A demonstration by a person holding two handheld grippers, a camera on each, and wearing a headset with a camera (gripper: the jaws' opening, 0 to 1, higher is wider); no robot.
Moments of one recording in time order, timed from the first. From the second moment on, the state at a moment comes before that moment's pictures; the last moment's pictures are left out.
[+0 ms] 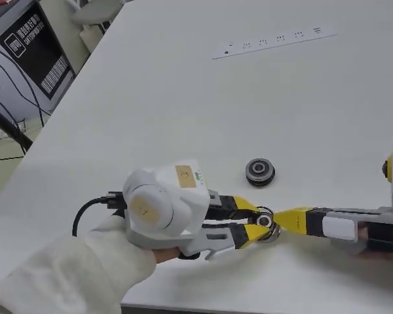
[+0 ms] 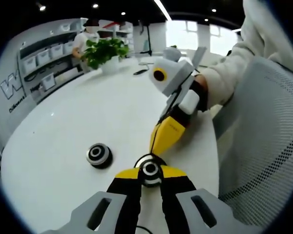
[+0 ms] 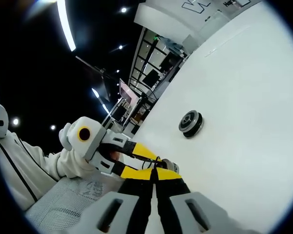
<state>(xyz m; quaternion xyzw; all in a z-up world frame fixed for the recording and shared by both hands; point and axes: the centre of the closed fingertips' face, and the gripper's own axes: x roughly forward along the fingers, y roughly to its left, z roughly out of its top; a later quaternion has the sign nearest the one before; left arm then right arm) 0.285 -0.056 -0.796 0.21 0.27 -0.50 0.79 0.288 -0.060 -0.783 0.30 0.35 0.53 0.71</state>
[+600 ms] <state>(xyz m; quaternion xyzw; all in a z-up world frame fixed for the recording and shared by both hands) 0.271 -0.068 -0.754 0.24 0.23 -0.53 0.78 0.284 -0.077 -0.777 0.30 0.36 0.51 0.72</state>
